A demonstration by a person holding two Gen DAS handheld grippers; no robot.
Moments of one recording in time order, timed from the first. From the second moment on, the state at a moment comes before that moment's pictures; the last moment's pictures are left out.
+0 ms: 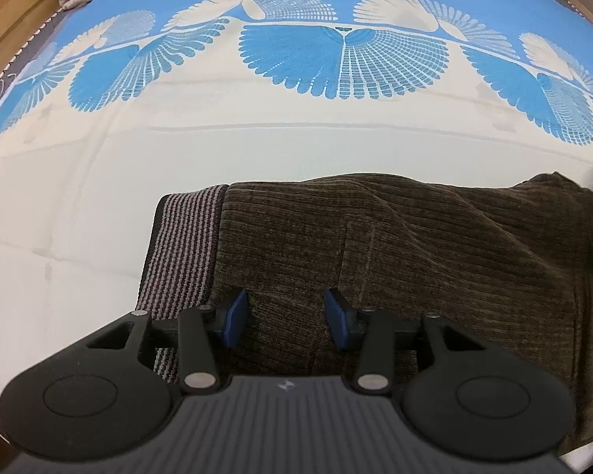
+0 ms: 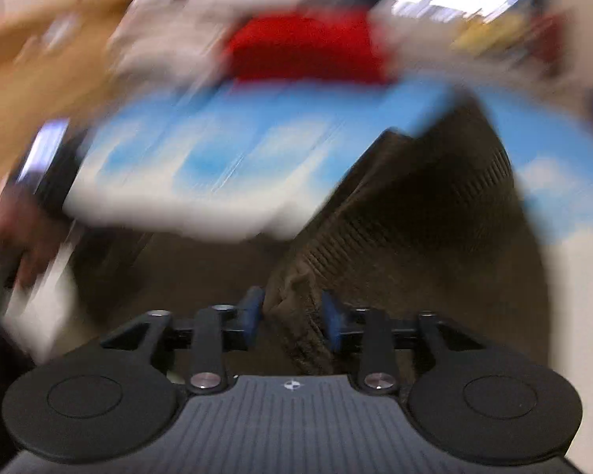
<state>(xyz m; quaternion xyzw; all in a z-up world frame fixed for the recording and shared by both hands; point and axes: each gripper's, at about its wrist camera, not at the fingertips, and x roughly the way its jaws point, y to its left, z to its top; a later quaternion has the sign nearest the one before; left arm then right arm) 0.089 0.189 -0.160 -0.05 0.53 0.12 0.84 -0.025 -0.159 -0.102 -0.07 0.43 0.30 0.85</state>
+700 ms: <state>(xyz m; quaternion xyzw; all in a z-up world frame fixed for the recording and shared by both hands) 0.086 0.195 -0.159 -0.05 0.52 0.09 0.85 -0.010 -0.115 -0.148 -0.18 0.44 0.27 0.84</state>
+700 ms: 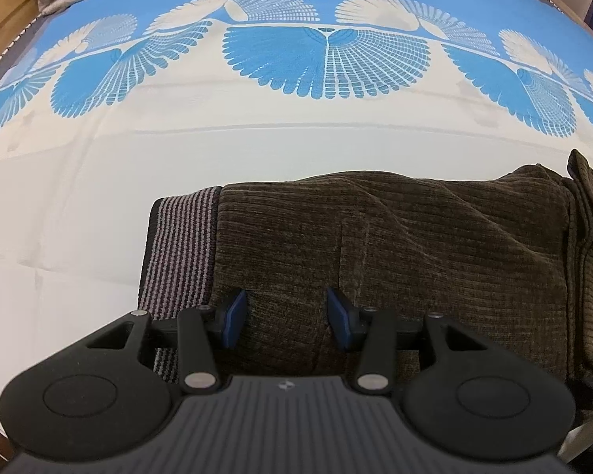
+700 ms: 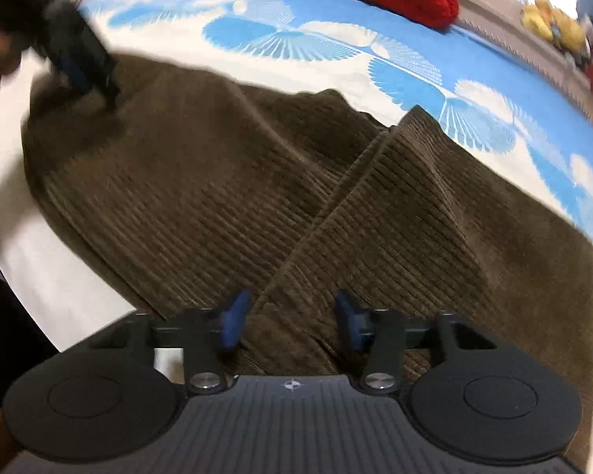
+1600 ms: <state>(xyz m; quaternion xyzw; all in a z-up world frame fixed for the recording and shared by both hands) 0.067 0.182 -0.128 -0.04 0.44 0.13 0.89 0.043 -0.330 -0.089 0.04 0.39 0.03 0.92</state>
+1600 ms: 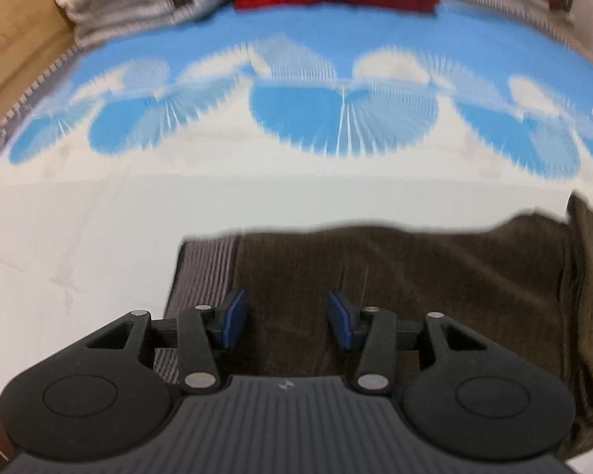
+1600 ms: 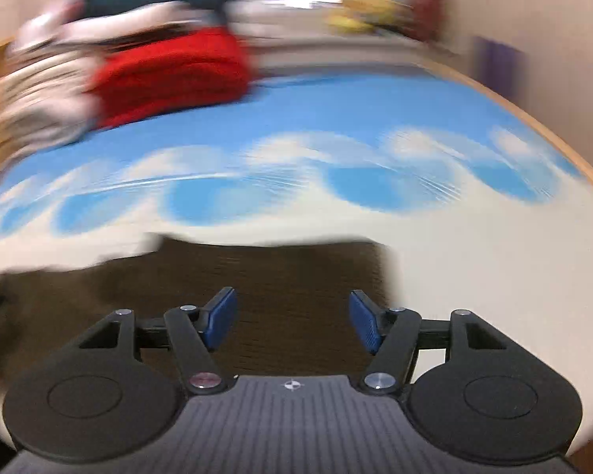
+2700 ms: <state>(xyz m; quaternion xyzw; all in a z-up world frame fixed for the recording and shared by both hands) 0.020 -0.037 -0.144 0.07 0.40 -0.20 0.89 0.047 -0.371 -0.159 0.18 0.55 0.00 0.82</state>
